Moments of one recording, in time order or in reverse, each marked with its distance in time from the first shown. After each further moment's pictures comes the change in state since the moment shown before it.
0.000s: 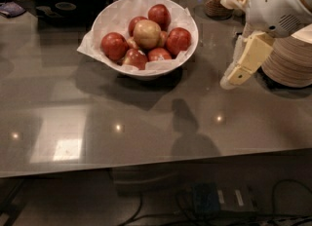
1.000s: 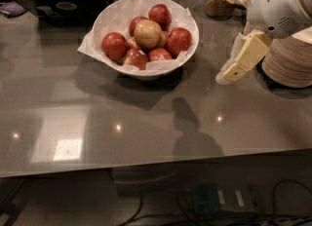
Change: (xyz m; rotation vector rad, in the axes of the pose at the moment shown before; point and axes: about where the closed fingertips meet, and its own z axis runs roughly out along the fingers) arm -0.004 -0.012 0.001 0.074 -0.069 0.008
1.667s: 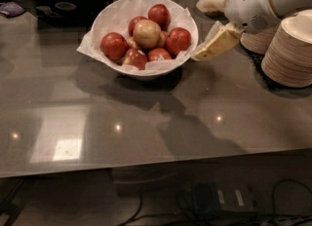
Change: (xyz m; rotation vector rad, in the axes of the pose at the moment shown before) arm -0.019 -0.030 0.035 0.042 -0.114 -0.032
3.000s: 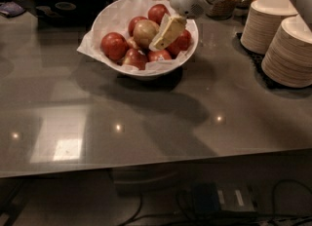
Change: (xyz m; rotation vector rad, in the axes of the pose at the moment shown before) arm -0.051 -0.043 0.113 -0.131 -0.113 -0.168
